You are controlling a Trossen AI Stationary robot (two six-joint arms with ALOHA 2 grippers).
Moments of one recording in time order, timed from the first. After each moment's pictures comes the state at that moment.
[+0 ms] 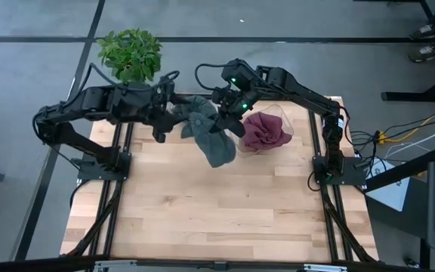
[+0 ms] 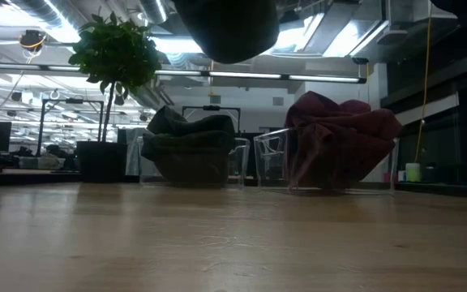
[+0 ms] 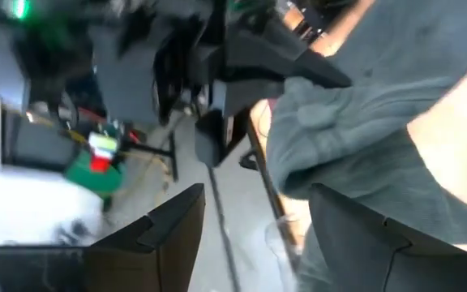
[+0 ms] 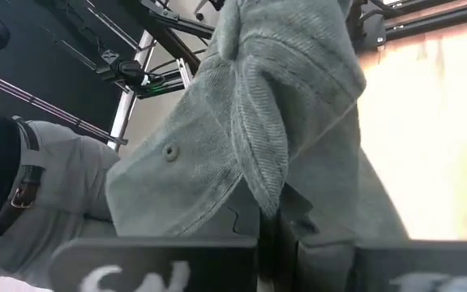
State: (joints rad) left arm 0.01 1.27 1.73 -0.95 -0.35 0.88; right arm -0.25 1.95 2.36 -1.13 -0.66 0.08
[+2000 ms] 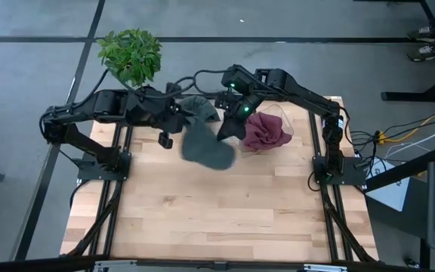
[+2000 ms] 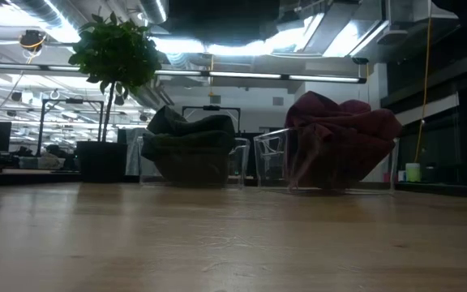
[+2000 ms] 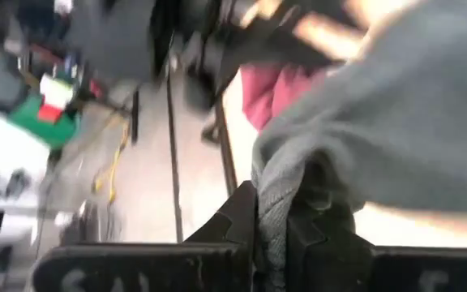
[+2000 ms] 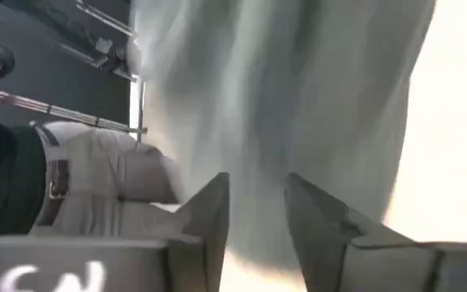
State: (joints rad) left arm 0.00 1.33 1.73 -1.00 -0.36 0.65; right arm -0.24 1.95 2.36 -1.27 -0.67 0.23
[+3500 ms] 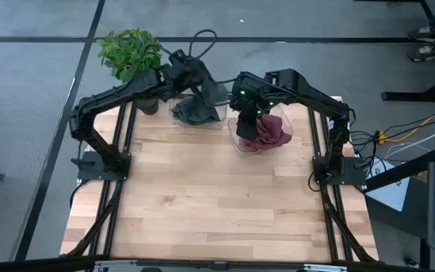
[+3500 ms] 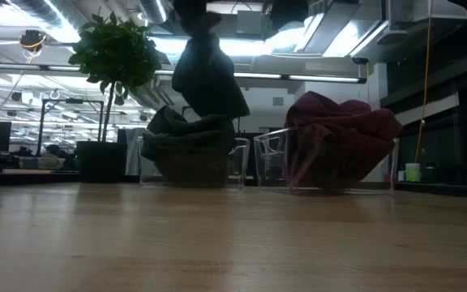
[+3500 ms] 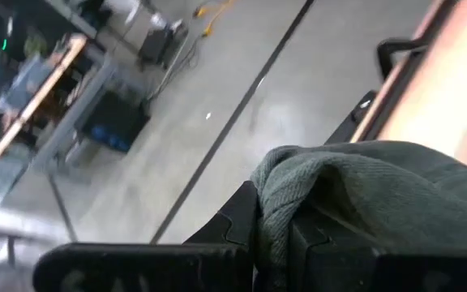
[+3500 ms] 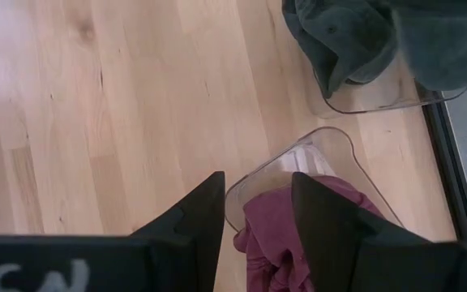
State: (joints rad) left arm 0.41 1.59 1.73 -0.76 -0.60 0.26; right arm -0.21 1.88 2.36 -1.55 -0.02 0.02
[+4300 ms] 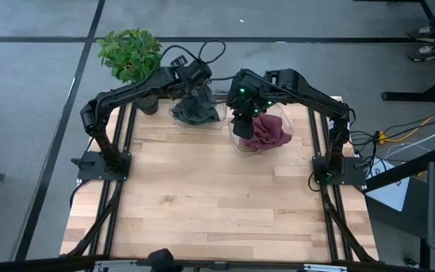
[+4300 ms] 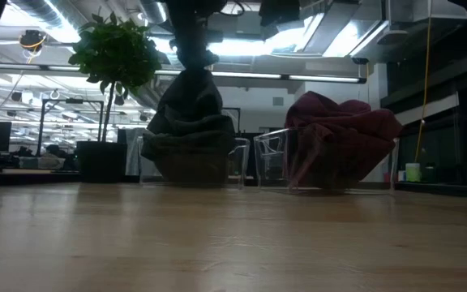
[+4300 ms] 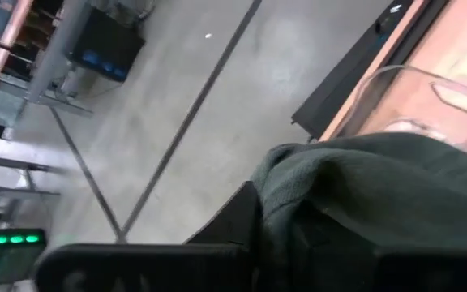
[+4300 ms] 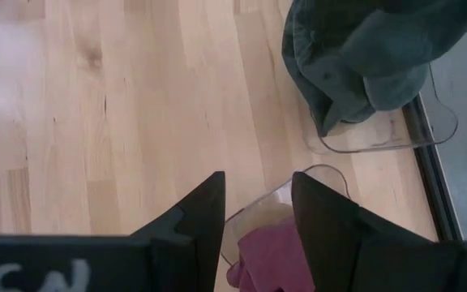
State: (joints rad) left arm 0.48 1.72 1.73 -0.91 -0.62 0.16; right arm -0.21 1.88 2.36 -1.45 -0.02 -0.03
